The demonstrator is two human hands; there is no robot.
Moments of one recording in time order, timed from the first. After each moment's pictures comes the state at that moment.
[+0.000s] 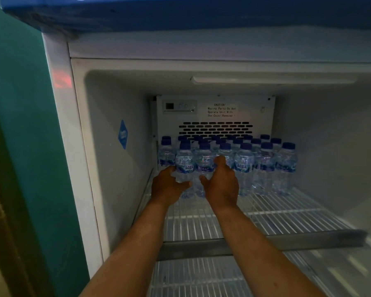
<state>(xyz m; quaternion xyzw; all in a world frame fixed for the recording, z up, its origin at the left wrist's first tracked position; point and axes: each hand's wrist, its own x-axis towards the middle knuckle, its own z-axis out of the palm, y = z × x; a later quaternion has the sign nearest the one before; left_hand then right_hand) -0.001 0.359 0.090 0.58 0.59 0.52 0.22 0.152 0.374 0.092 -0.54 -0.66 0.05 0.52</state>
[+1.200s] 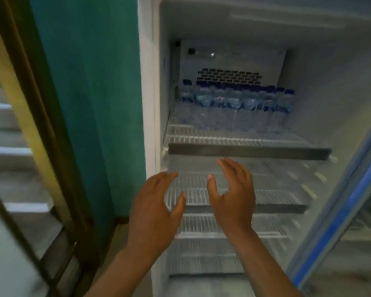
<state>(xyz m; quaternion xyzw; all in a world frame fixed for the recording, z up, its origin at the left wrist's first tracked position) 0.010 0.024 -0.002 0.62 0.62 0.48 -0.03 0.171 0.112 -0.011 -0.47 -0.68 -0.03 0.56</state>
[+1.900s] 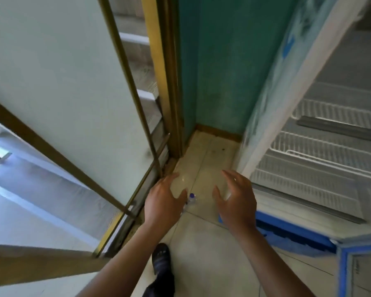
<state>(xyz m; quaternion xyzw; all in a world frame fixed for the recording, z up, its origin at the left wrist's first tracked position) -0.145 -0.184 -0.207 0.36 0.88 0.26 0.18 0.009 -0.074 -0.239 -0.44 -0.82 0.19 0.29</state>
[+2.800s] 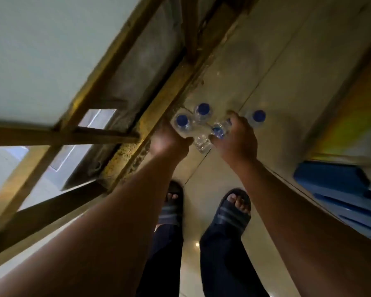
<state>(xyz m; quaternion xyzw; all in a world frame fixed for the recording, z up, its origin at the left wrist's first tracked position) -0.327 -0.133 -0.831 0.09 0.92 0.14 0.35 -0.219 -0.016 -0.837 -0.46 -0.81 0.35 -0.09</state>
